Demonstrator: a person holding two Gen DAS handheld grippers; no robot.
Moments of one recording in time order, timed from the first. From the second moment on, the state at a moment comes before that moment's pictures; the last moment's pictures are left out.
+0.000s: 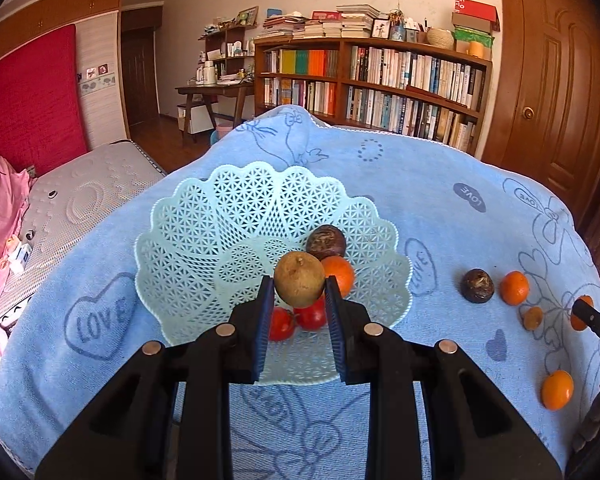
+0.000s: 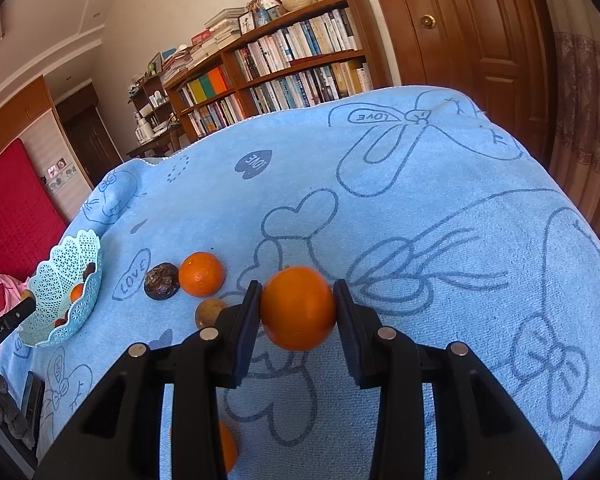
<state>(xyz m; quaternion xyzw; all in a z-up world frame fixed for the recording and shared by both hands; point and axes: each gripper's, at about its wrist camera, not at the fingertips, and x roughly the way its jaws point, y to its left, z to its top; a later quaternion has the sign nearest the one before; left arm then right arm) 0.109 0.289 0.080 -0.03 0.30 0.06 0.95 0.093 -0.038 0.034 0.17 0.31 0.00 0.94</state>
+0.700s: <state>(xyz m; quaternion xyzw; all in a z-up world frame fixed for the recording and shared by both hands) 0.069 0.339 0.109 -0.07 0.26 0.09 0.96 0.086 -0.034 0.042 0.16 0.30 0.01 0.94</state>
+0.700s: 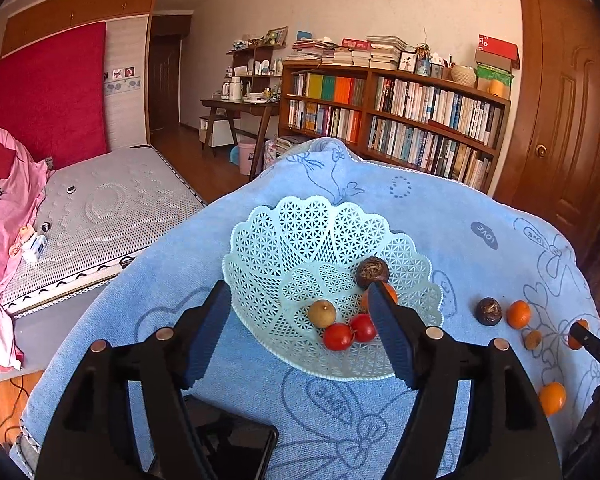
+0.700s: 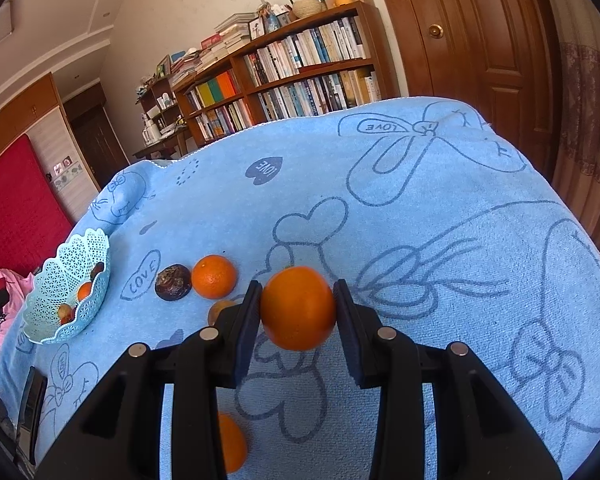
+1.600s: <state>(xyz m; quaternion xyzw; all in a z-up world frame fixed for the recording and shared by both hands) 0.039 0.396 0.122 -0.11 0.21 0.12 0.96 0.124 0.190 0.088 0.09 0.34 0.22 0.91</state>
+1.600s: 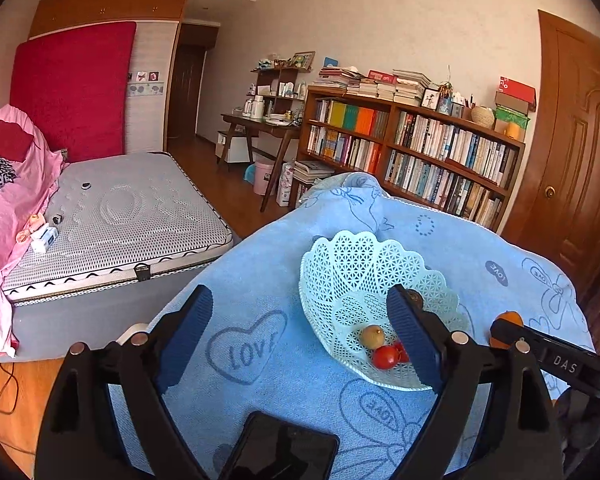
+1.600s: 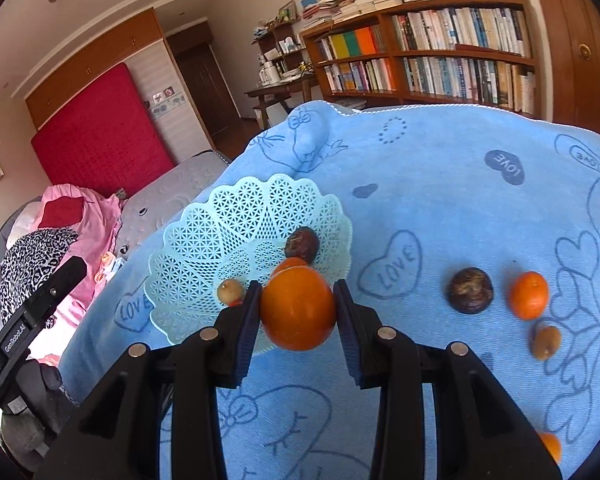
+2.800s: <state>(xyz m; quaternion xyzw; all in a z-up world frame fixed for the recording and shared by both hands) 0.033 0.380 0.117 -0.13 0.21 0.07 0.97 0.083 0.063 0.069 0.14 0.34 0.09 0.92</state>
